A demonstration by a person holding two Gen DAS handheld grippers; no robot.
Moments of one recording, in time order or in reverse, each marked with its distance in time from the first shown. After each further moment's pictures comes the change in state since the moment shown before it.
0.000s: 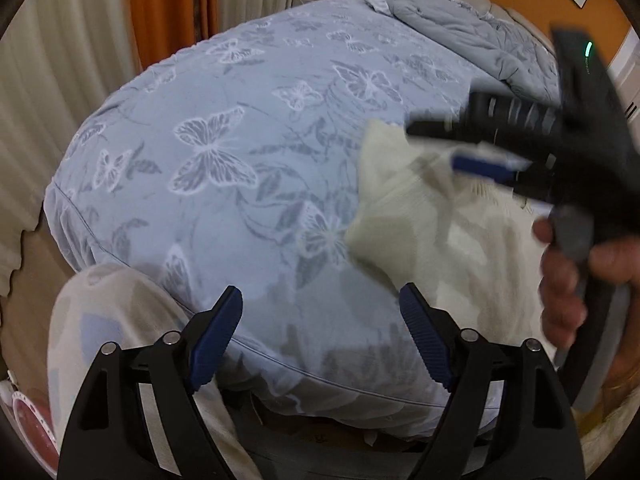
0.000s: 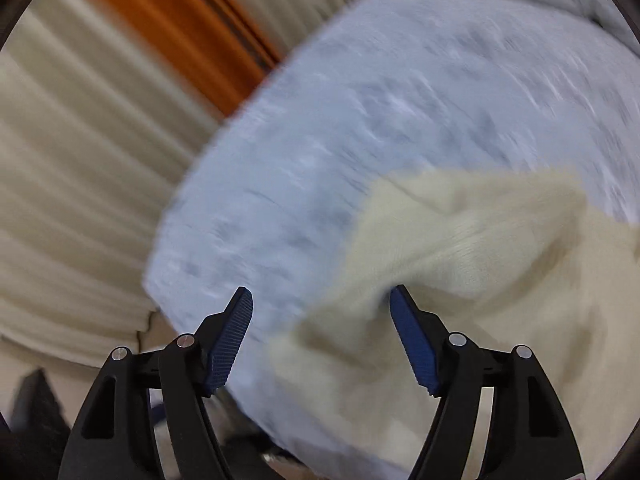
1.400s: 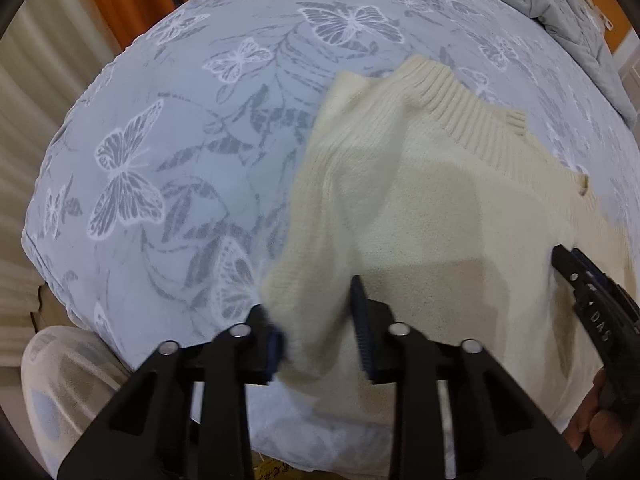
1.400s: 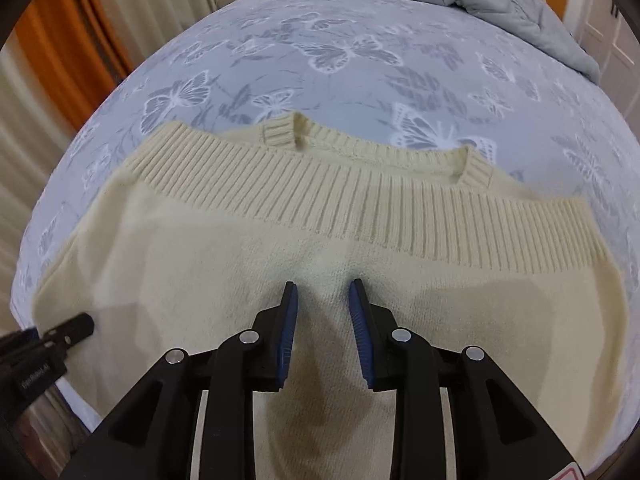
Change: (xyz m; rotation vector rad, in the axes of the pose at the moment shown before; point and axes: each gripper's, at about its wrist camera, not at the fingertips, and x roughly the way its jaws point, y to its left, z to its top) left arm 0.124 -0.088 0.056 0.077 0.199 0.156; right arm -0.015 -0.146 -0.056 0.160 -0.042 -0.475
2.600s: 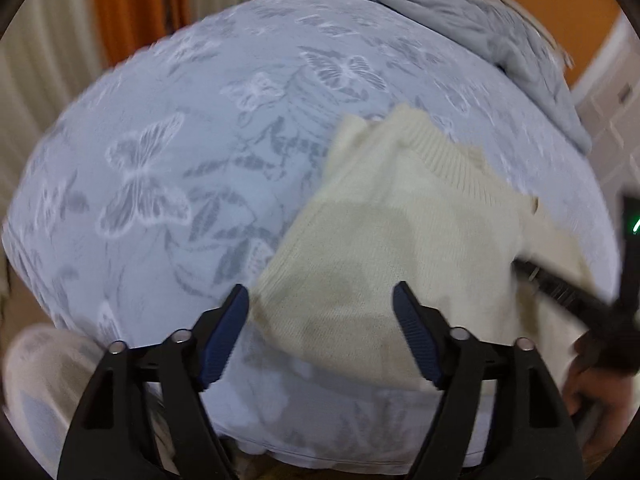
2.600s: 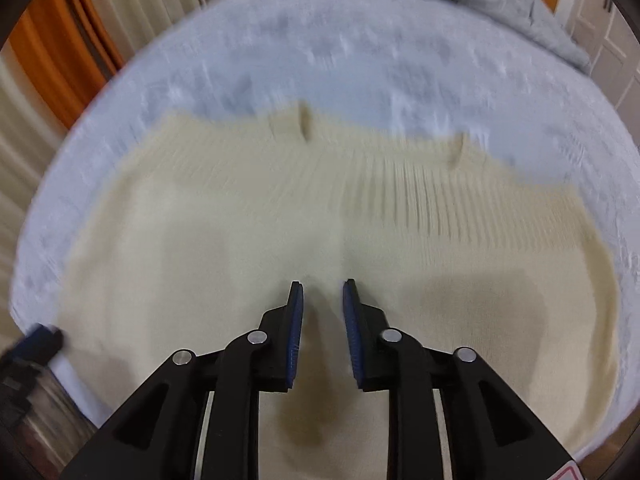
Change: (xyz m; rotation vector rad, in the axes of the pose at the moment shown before) left arm -0.027 0.062 -0.035 -0.057 -0.159 -0.200; right arm 0.003 0.001 -0.006 0.025 0.035 -0.031
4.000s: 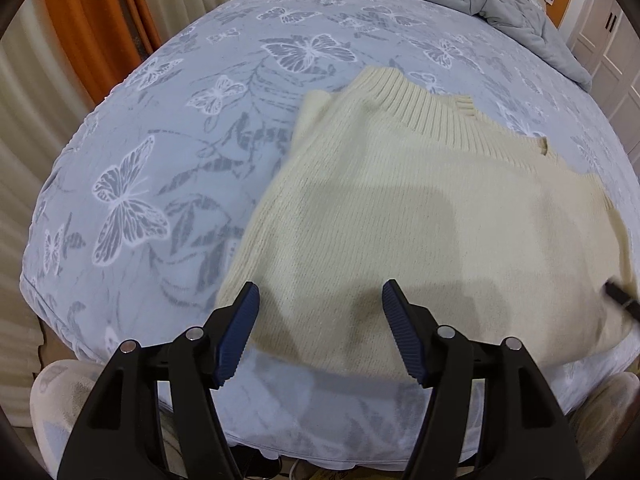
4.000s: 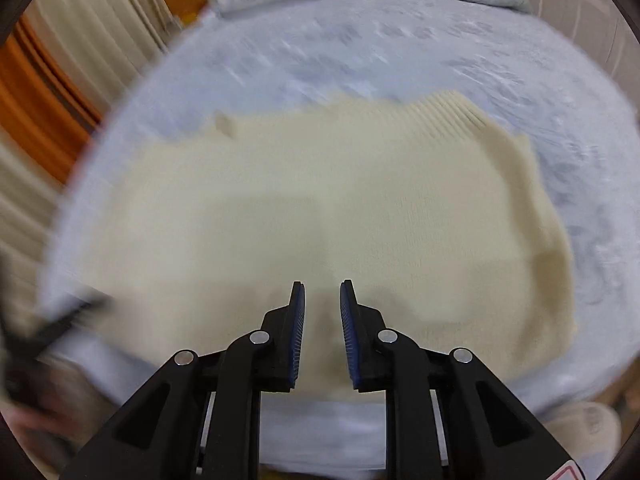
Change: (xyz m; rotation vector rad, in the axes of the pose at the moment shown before) left arm 0.019 -0.039 -0.011 0.240 0.029 0.125; right arm -0.085 -0.073 -0.075 0.236 -0.082 0.110
